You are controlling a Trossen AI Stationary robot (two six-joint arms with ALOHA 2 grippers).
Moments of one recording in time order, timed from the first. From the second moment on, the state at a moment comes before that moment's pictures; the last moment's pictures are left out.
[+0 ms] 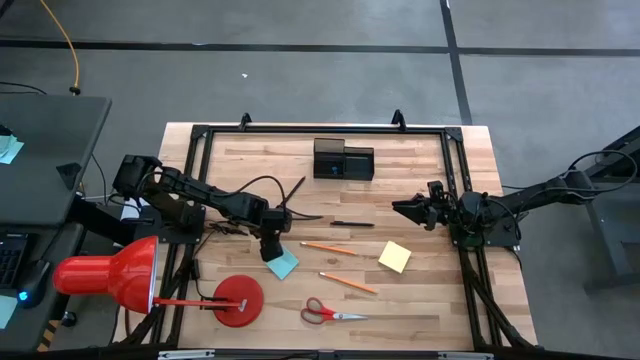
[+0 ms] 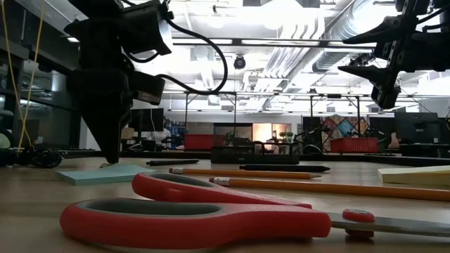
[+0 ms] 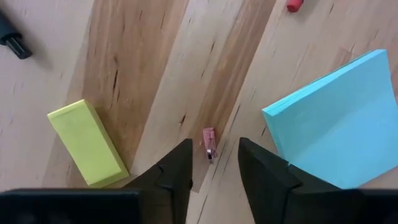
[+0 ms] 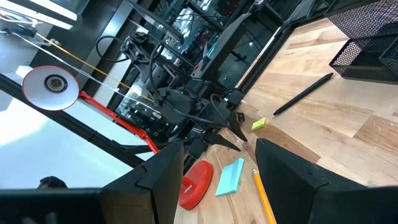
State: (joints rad) left arm 0.00 1.59 0.81 -0.58 0.02 -0.48; right arm 0.20 0.46 0.01 0.50 0.33 0.92
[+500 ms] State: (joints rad) left arm 0.00 1.59 0.81 -0.58 0.01 -0.48; right arm 0.20 0.46 0.01 0.48 0.34 0.92
